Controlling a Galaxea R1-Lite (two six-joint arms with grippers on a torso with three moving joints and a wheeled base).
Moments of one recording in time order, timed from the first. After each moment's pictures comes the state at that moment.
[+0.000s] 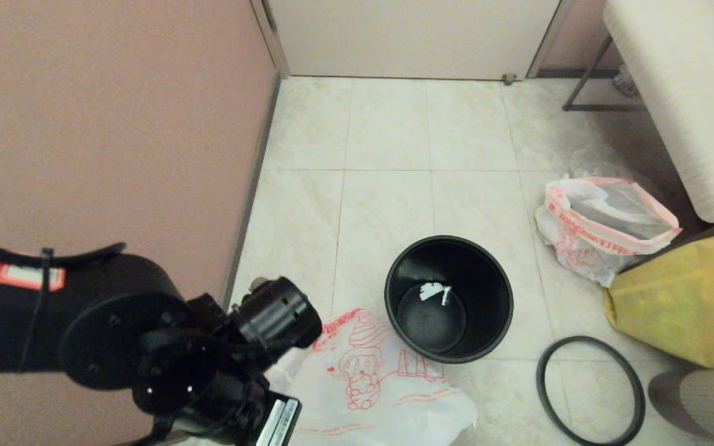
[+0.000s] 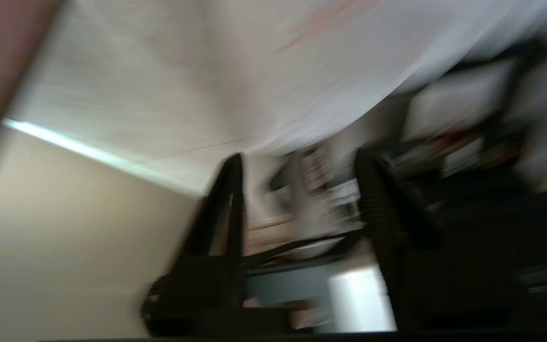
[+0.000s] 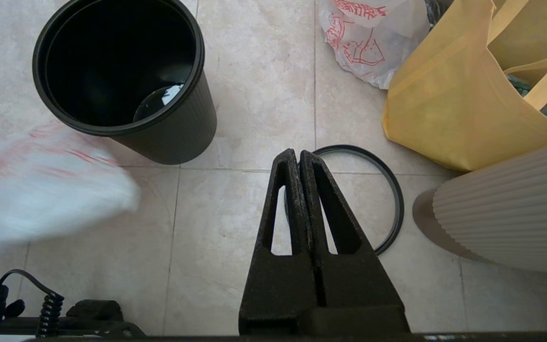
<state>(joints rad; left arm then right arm) -0.80 1.70 -0.99 0.67 0.23 -0.44 -0.01 0.00 0.00 0.00 0.00 -0.01</state>
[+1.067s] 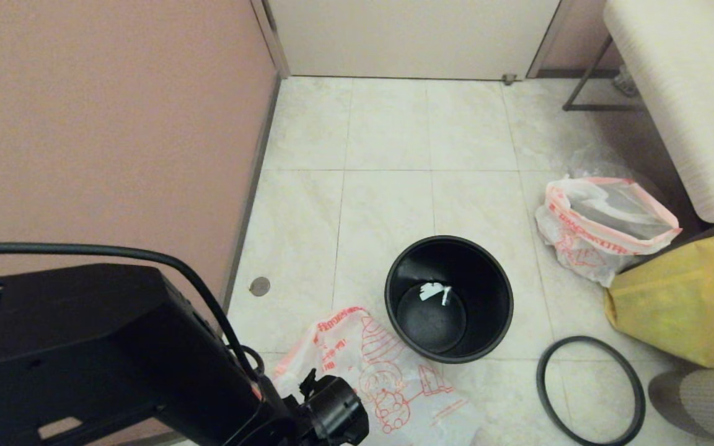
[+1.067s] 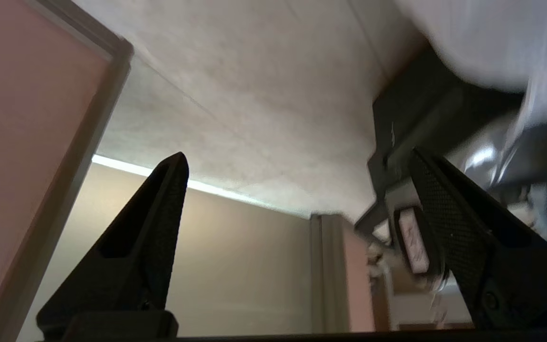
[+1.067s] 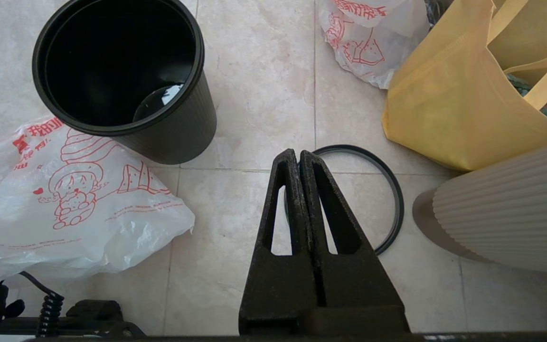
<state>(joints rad) -0.86 2.07 -0.72 0.16 0.44 -0.25 -0.01 0.00 0.00 0.00 0.00 -0.01</state>
